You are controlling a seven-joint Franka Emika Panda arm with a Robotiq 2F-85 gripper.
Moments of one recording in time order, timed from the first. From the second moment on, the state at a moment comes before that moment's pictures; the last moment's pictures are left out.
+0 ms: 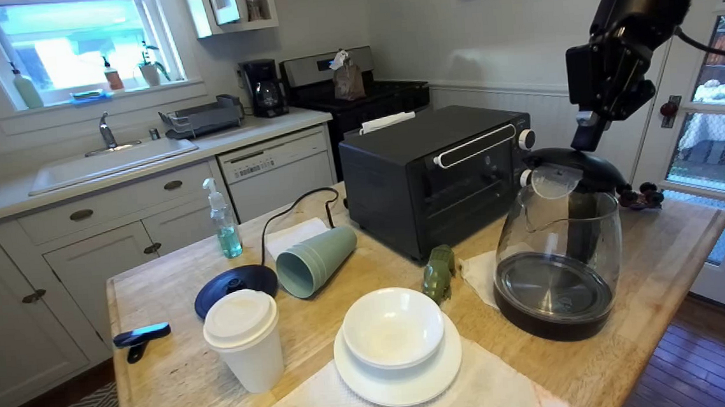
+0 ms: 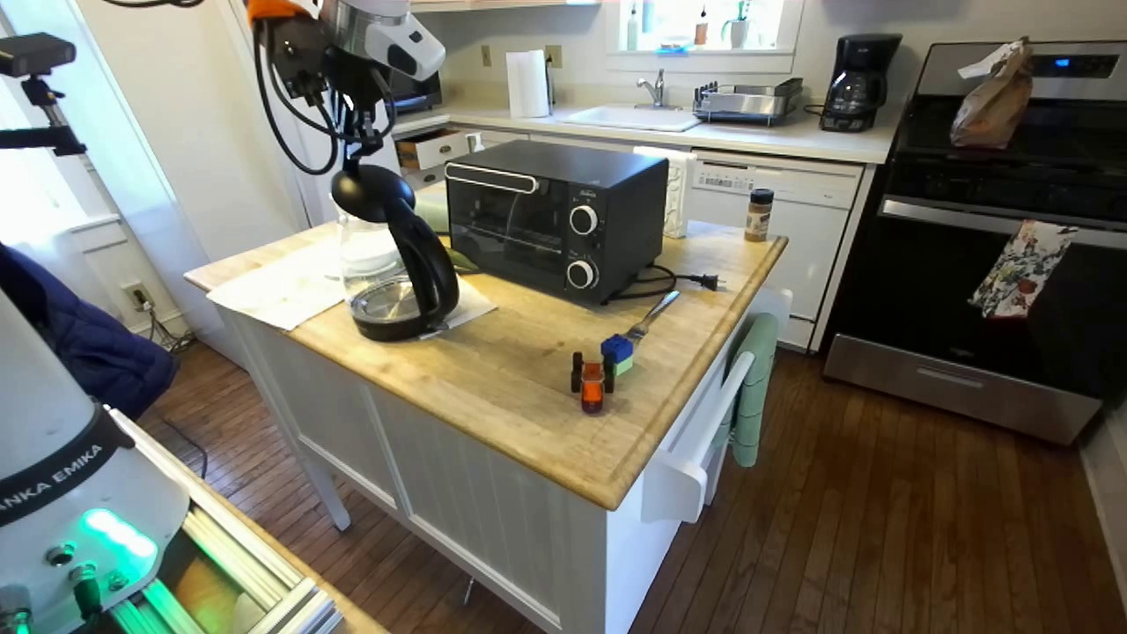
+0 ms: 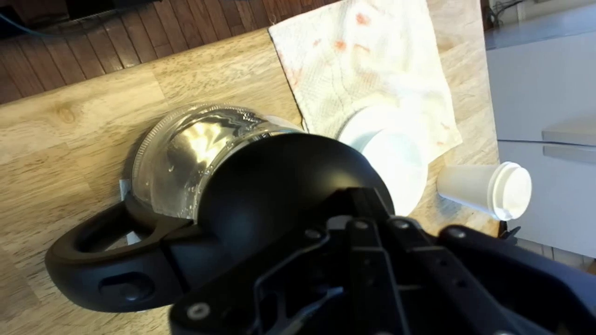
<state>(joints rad) -0.08 -0.33 -0.09 -2.47 0.56 2.00 -0.08</state>
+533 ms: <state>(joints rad) -0.04 -0.31 -0.05 -2.48 0.43 2.03 -0.08</state>
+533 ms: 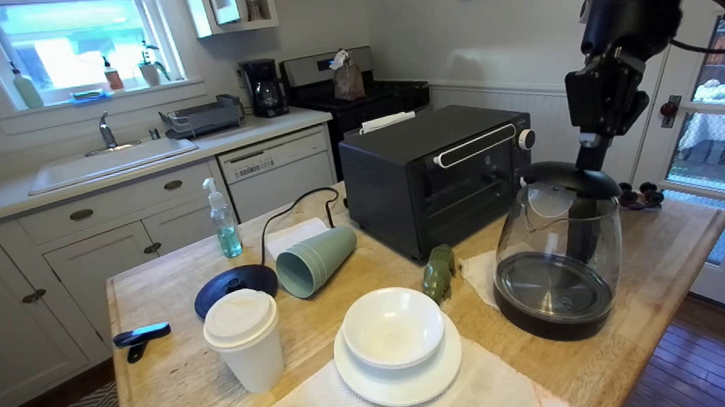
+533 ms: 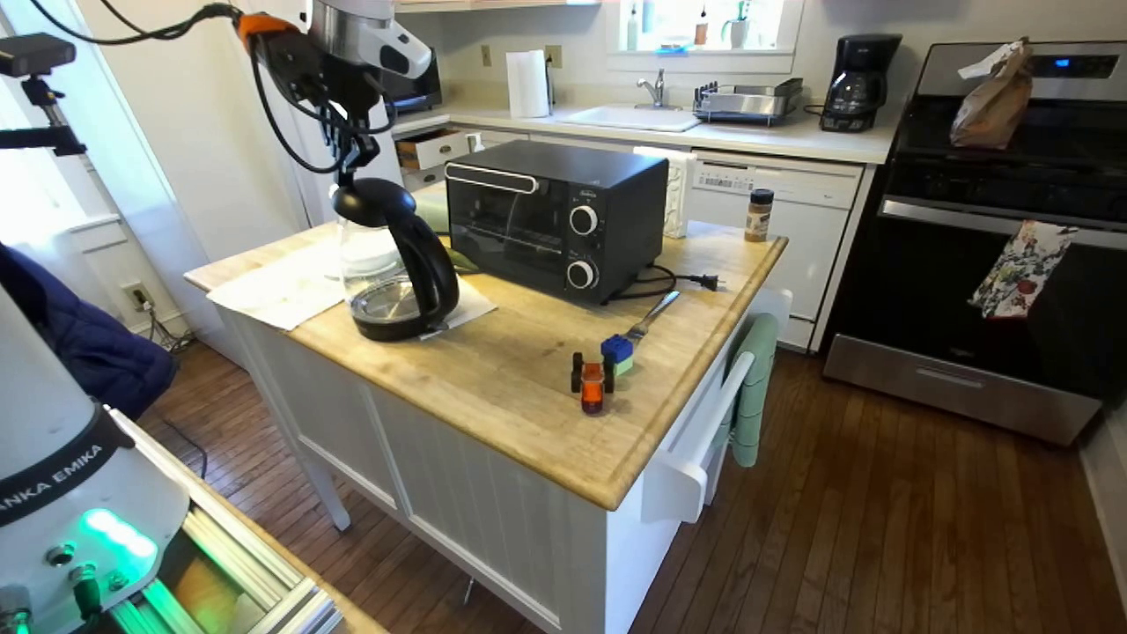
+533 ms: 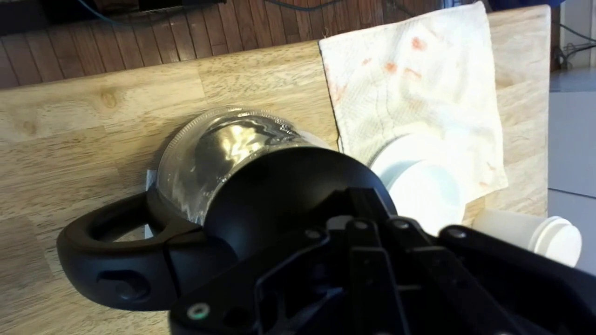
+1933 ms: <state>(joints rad) 0.00 -0.35 -0.03 -2.52 0.36 2.16 -0.14</state>
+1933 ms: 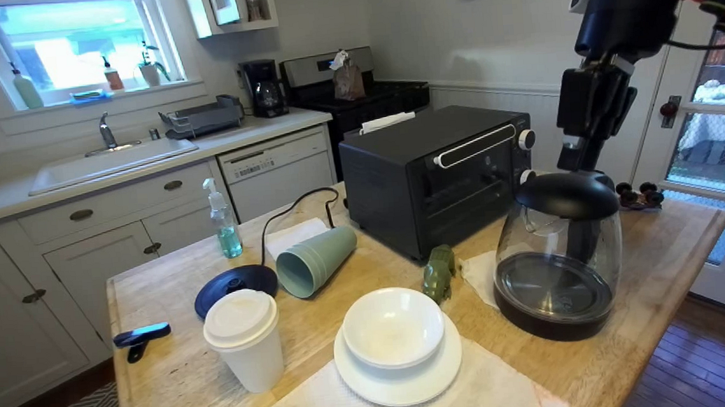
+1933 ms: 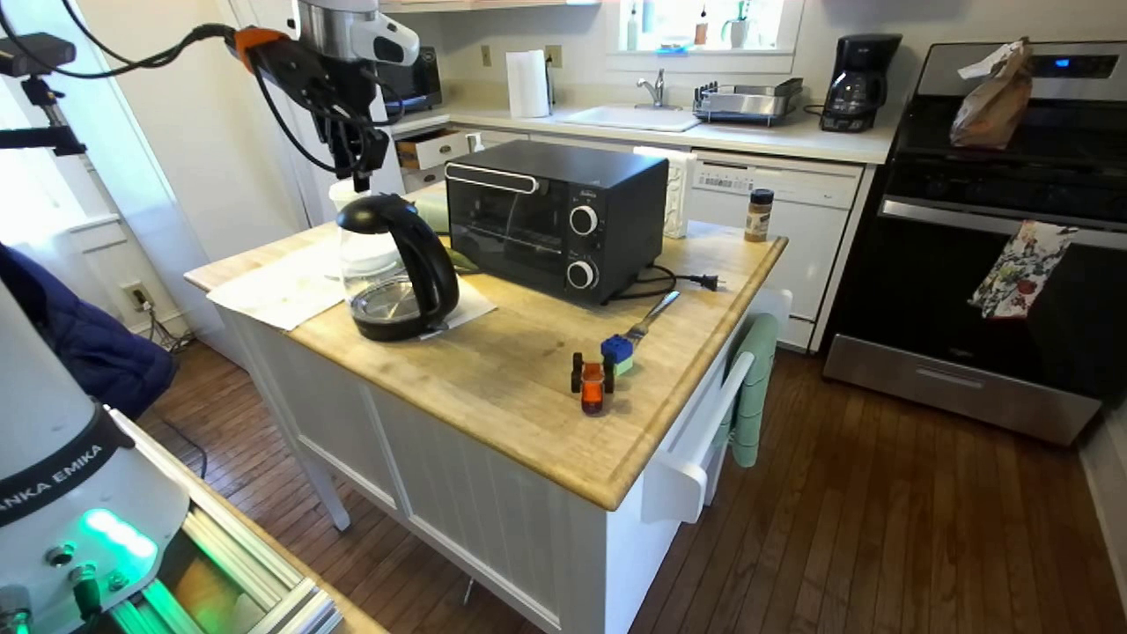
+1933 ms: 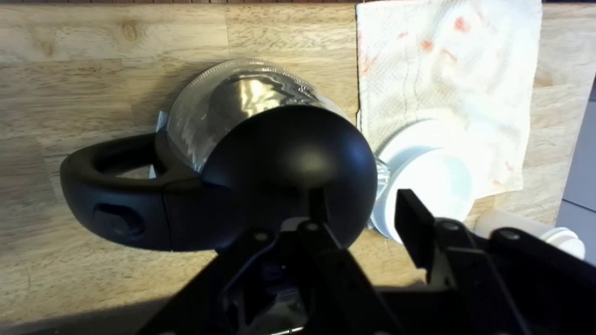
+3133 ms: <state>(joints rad) -0.02 -0.60 -0.07 -2.47 0.04 2.09 -0.11</state>
